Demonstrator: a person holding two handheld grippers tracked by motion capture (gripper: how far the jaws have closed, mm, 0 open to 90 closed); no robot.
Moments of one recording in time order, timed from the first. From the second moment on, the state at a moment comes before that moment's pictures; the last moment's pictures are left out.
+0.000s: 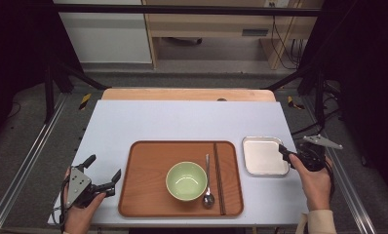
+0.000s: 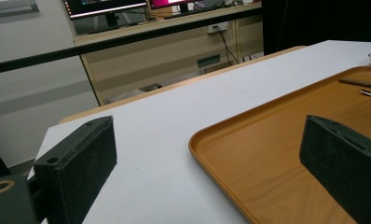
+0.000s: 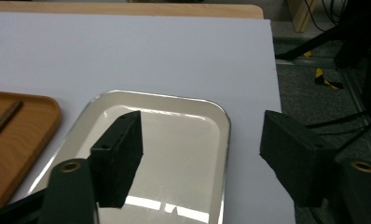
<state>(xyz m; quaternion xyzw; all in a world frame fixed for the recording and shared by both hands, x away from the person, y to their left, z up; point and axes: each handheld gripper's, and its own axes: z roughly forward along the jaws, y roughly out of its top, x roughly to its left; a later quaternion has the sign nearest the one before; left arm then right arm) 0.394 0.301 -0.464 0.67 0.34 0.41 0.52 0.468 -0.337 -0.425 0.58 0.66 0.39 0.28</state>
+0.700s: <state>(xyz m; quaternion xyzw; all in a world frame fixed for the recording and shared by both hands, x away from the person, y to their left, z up) 0.395 0.297 -0.466 0.67 0.34 0.40 0.52 0.468 -0.373 -0.463 0.66 0.62 0.38 0.20</state>
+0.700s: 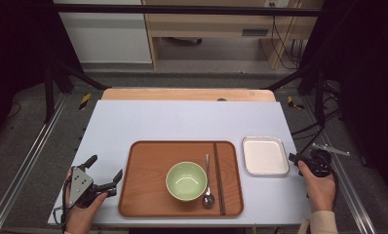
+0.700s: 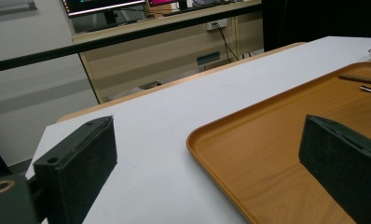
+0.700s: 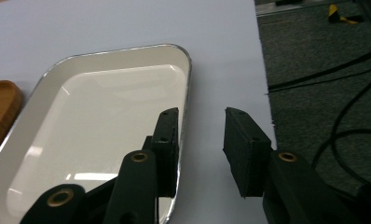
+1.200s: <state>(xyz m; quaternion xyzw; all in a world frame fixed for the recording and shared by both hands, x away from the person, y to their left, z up) 0.395 0.298 -0.466 0.67 0.34 0.40 0.52 0.475 -0.364 -0.472 0.67 0.62 0.37 0.16</state>
